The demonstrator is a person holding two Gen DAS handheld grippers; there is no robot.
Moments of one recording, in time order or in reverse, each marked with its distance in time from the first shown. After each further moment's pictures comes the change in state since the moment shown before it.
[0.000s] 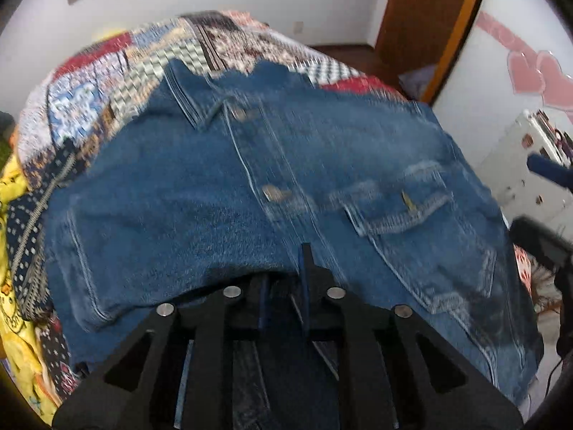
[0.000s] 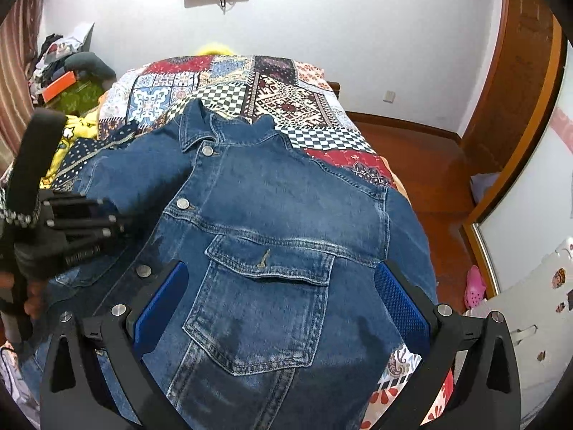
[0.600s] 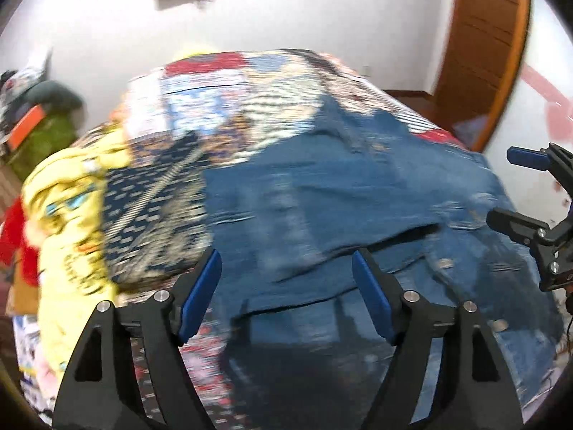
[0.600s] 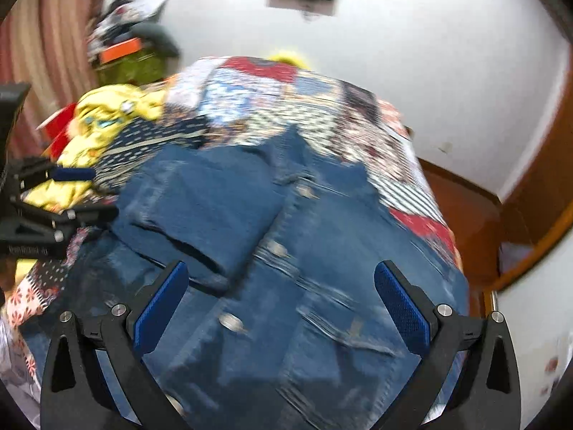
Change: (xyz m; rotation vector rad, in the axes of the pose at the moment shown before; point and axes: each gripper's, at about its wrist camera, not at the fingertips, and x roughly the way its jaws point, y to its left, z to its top) left arm -0.114 0.131 -0.059 -0.161 -0.179 0.227; right arm 0.009 0.112 0.046 -0.280 -0.046 0.139
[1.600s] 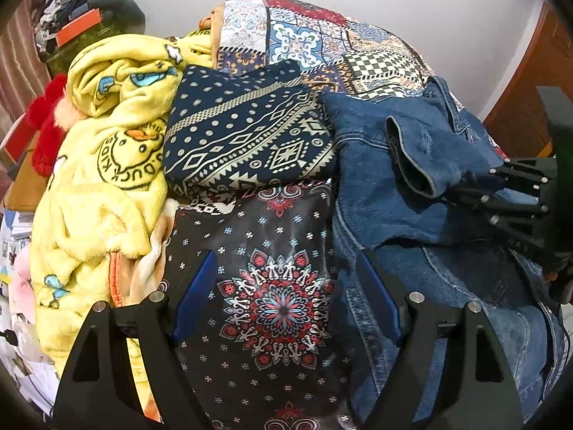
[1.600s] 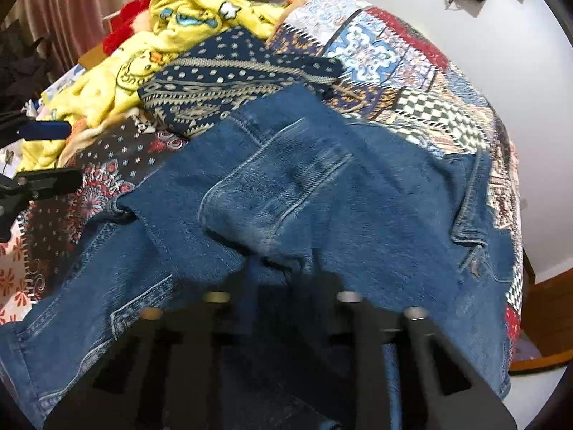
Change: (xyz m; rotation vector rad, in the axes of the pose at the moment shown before) left arm 0.020 0.099 -0.071 -0.285 0.109 0.043; right arm 0.120 0.112 0.033 -0.338 0.203 0.176
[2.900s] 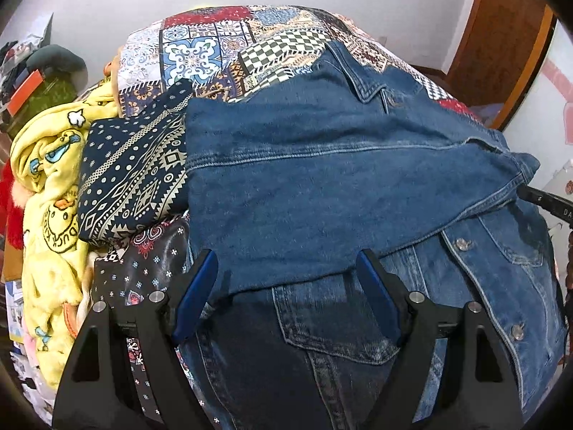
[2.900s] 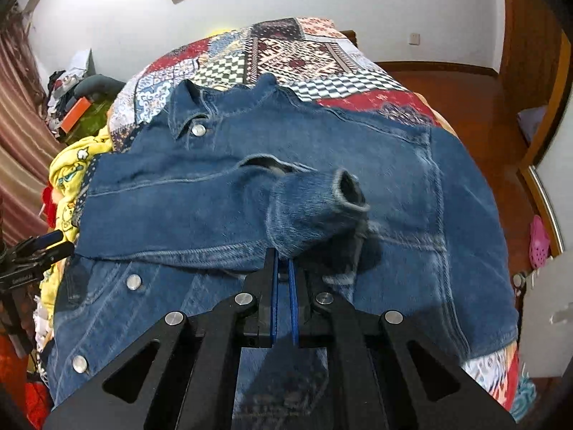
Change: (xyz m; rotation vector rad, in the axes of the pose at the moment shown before) left arm 0.020 -0.144 0.014 0.240 0.043 -0.025; right arm -0.077 -0.161 -0.203 0.818 -0.141 0.014
